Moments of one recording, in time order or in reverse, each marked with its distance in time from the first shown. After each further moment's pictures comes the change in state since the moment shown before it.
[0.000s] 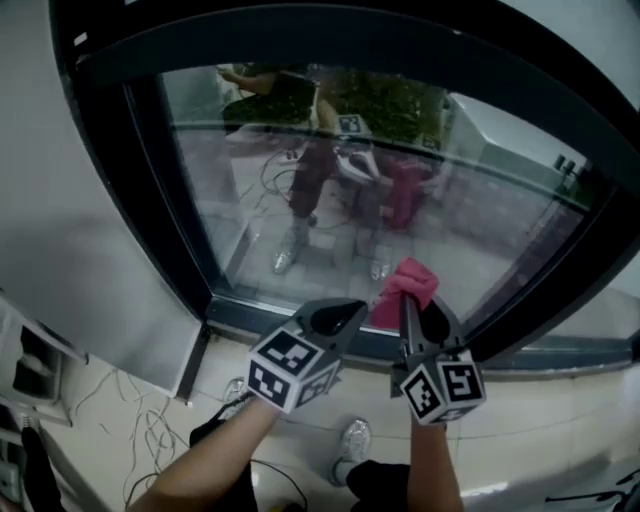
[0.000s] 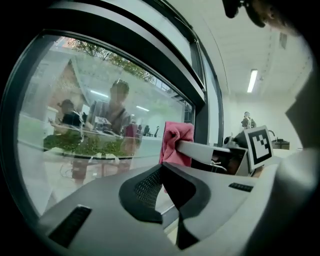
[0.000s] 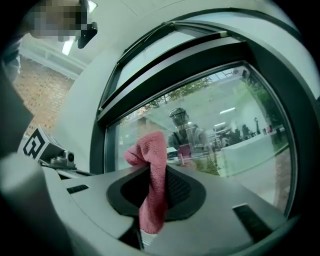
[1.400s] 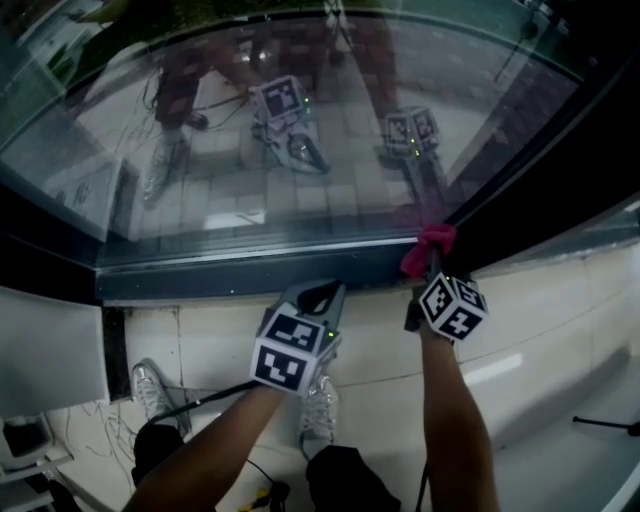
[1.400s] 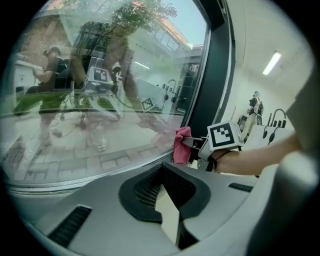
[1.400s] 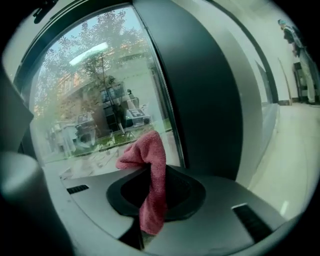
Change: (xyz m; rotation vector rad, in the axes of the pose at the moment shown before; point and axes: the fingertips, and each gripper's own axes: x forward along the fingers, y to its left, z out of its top) left arm 0.209 -0.059 -0.290 -0.105 0.455 -0.047; right arm -0.121 -0.372 -0.326 0.263 0.334 -0.699
